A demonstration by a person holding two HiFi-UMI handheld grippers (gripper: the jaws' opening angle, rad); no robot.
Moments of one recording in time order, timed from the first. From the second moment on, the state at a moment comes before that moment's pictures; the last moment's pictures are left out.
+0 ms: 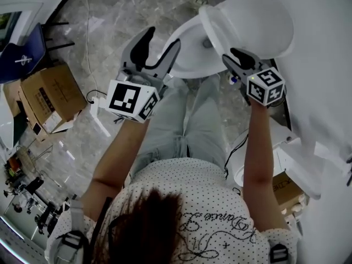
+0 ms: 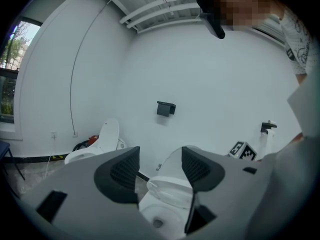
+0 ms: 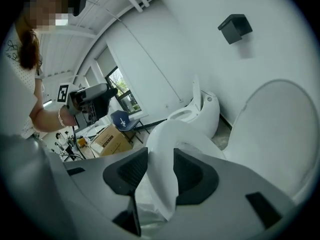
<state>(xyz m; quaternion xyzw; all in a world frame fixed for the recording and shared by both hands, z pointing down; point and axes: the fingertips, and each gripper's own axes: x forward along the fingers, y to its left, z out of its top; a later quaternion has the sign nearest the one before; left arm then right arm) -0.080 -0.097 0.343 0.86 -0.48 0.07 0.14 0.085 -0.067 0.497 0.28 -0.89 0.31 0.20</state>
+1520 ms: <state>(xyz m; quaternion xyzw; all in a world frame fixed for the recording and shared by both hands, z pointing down) -0.218 -0.072 0.506 0.83 -0.51 0.08 0.20 -0.084 0.039 0.673 0.23 -0.88 0.32 0.27</state>
